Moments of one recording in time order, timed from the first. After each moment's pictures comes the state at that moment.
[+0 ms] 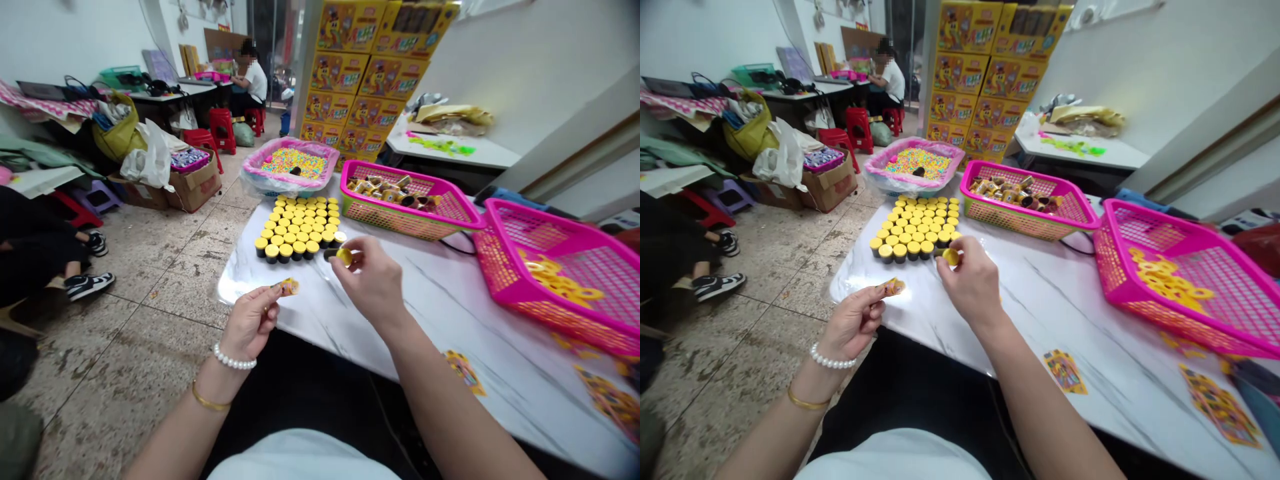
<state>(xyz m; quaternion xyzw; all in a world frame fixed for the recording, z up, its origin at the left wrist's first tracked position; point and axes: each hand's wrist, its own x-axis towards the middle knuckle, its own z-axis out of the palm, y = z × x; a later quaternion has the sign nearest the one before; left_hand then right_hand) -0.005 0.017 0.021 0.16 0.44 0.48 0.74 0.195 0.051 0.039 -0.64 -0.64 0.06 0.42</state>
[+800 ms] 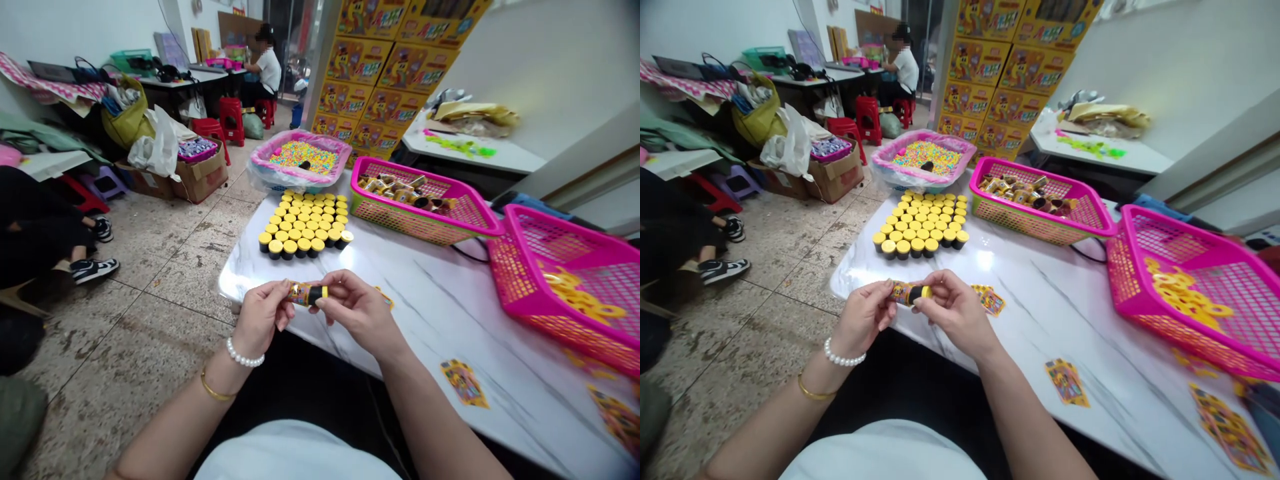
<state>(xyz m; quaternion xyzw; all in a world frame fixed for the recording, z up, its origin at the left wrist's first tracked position) 0.013 0.015 0.005 0.28 0.42 0.51 0.70 0.187 0.013 0.027 -0.46 -0.57 0.53 0.44</state>
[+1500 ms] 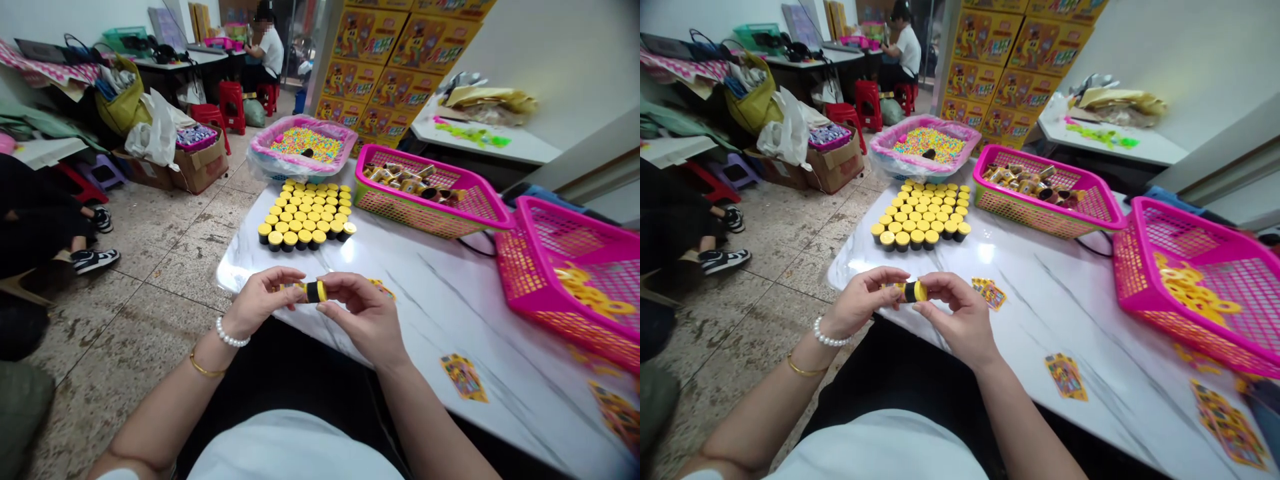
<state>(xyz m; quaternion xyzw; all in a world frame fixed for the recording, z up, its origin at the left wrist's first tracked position) -0.004 0.024 0.014 0.43 0.39 0.44 0.68 0.187 -0.002 0.012 -0.44 -0.60 0.41 0.53</state>
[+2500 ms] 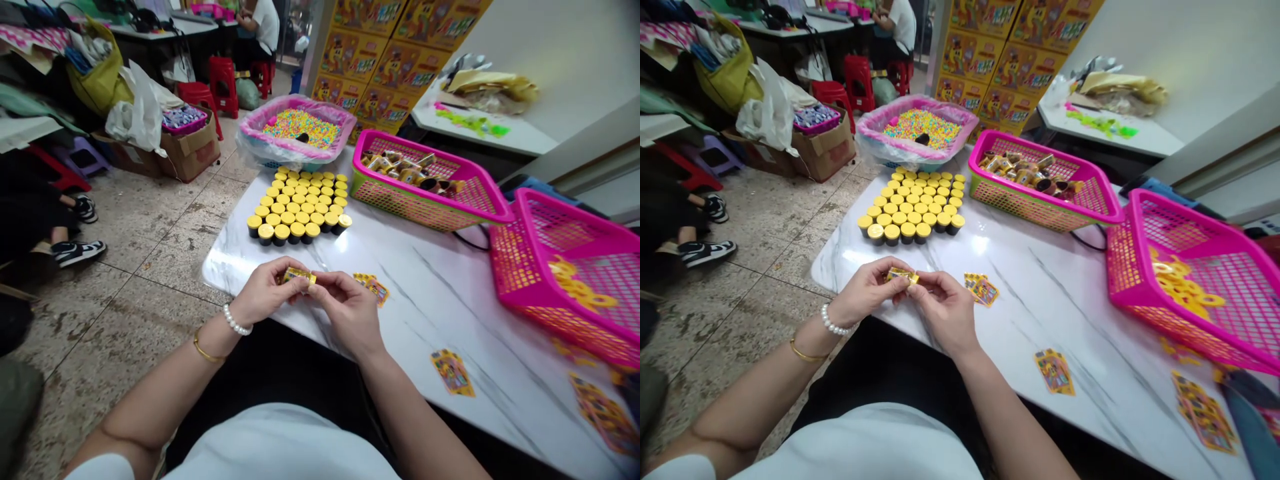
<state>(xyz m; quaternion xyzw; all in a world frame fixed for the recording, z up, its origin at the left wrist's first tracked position) 0.018 0.045 0.002 0.51 0.37 0.39 0.67 0.183 0.006 -0.008 -0.54 -0.52 0.41 0.52</state>
